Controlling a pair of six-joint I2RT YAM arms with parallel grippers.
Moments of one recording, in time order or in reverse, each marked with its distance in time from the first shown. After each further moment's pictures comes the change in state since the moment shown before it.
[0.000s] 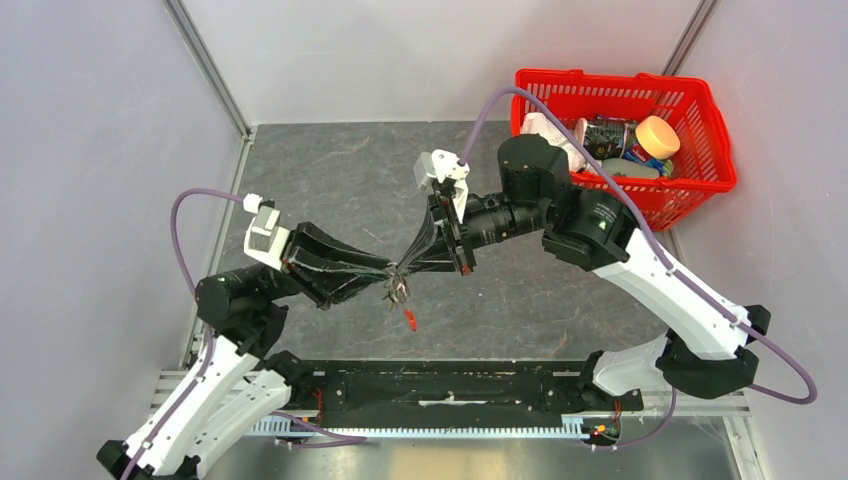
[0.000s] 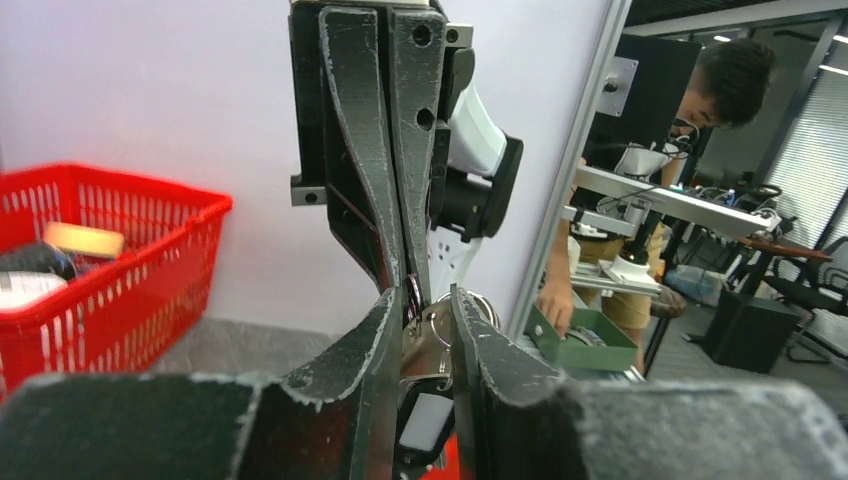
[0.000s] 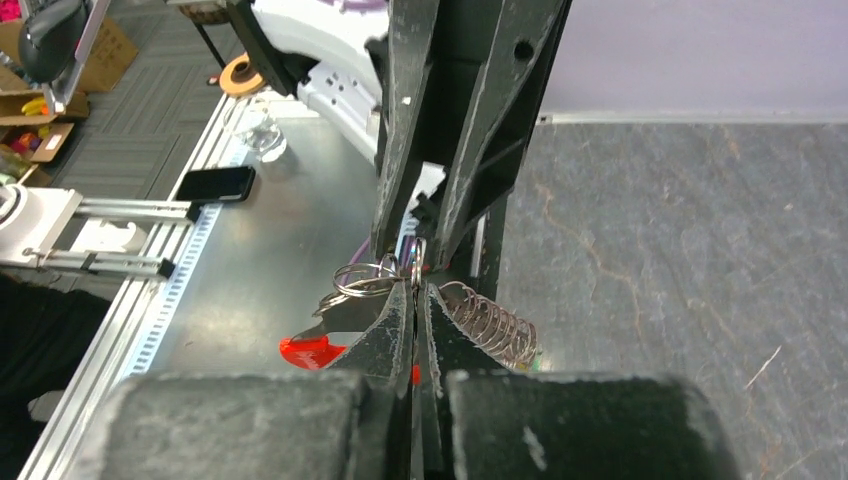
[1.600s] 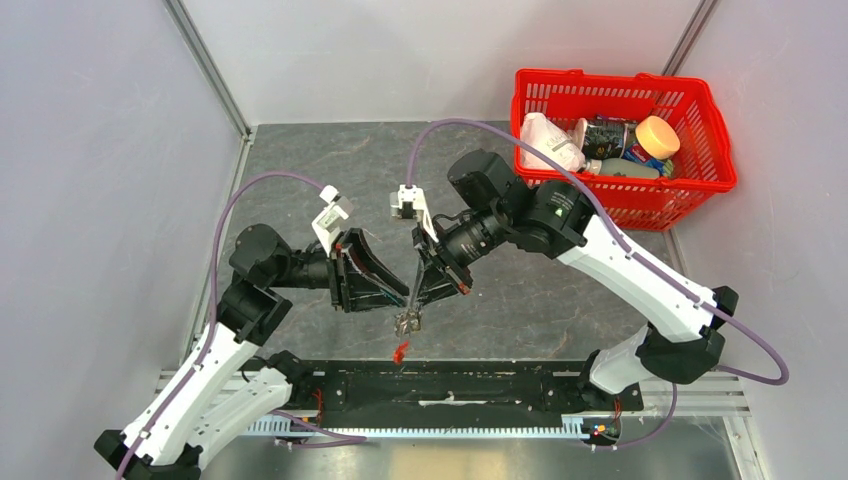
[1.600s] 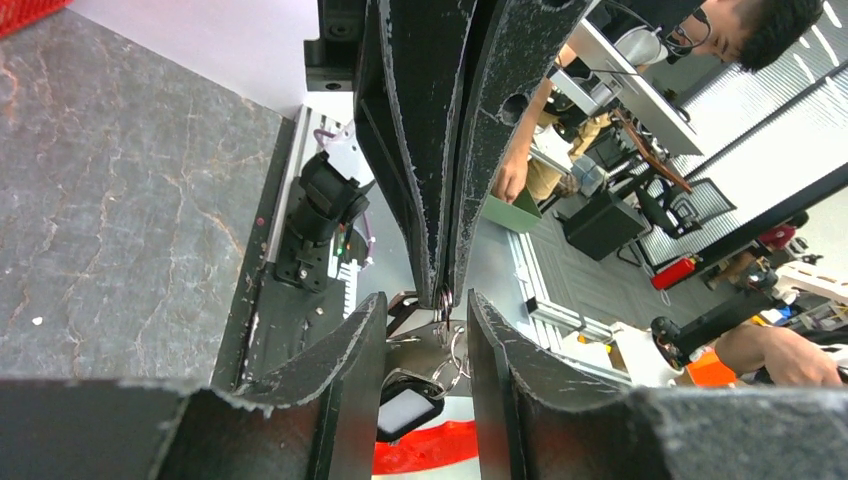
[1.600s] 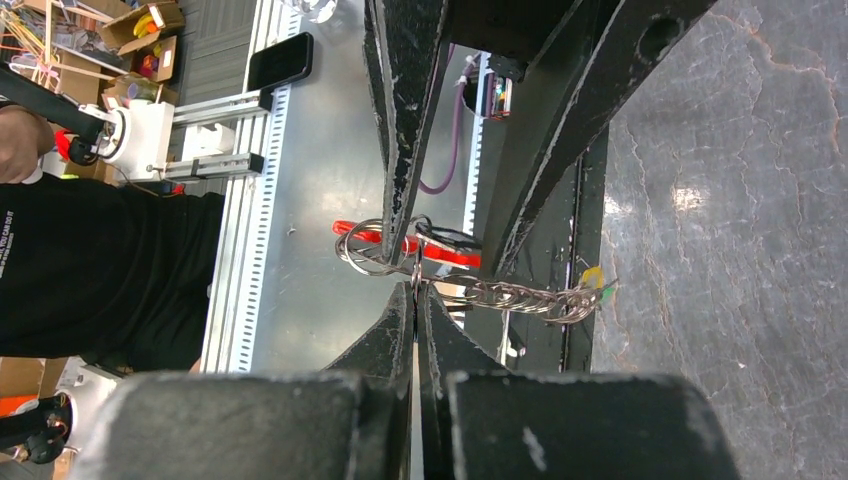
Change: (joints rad) left arm 0.000 0.076 0.148 -0.740 0.256 0.126; right arm 0.000 0.116 0.037 -0.412 -0.068 -0.016
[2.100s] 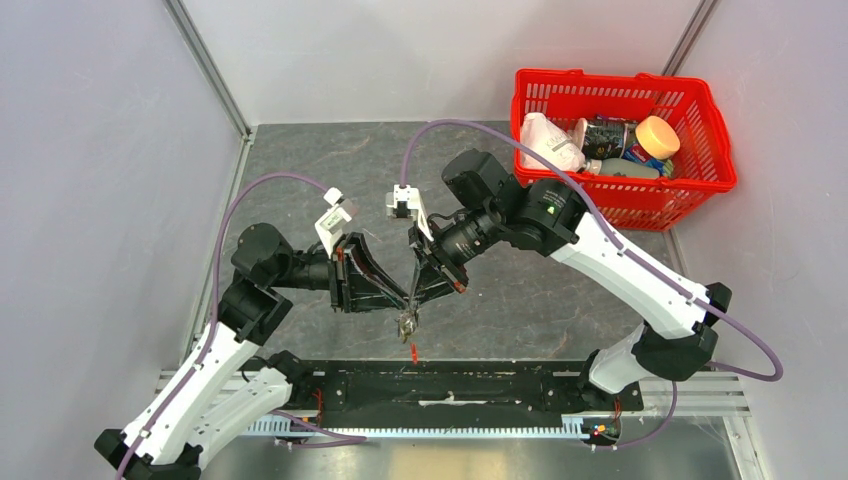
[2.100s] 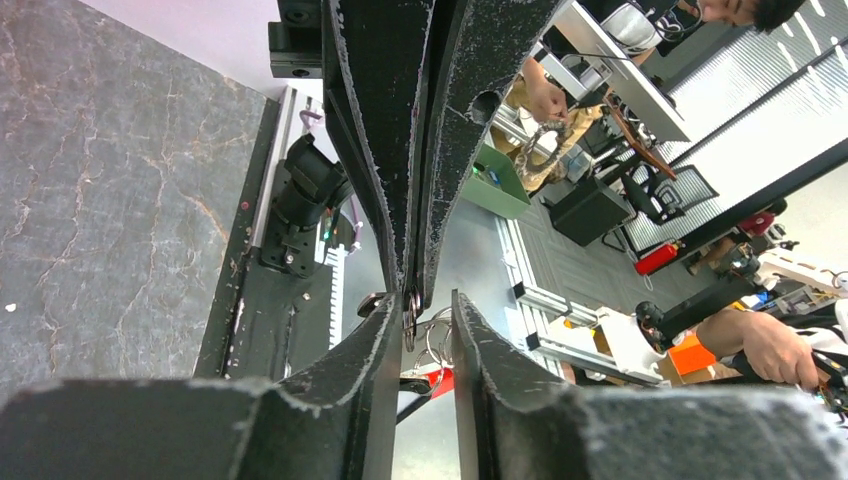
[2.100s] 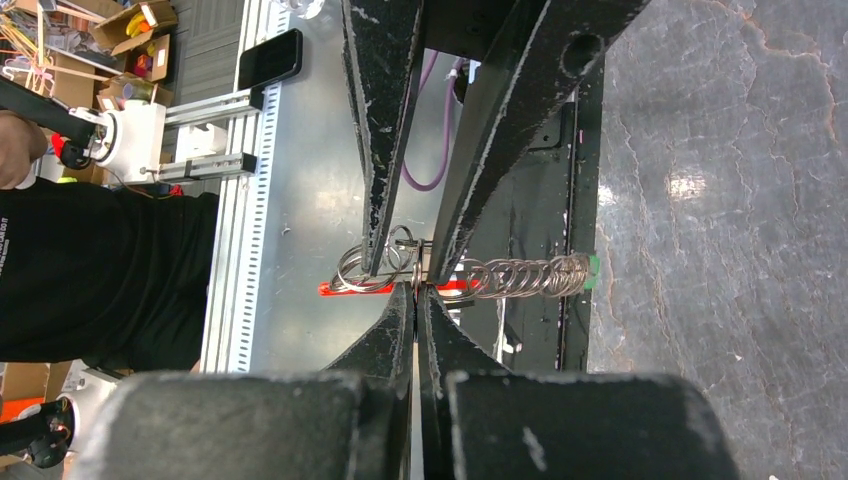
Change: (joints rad) left arm 0.000 0.003 0.000 -0.027 0.037 0.000; right arm 0.000 0.028 0.013 -0.007 0.013 0.000
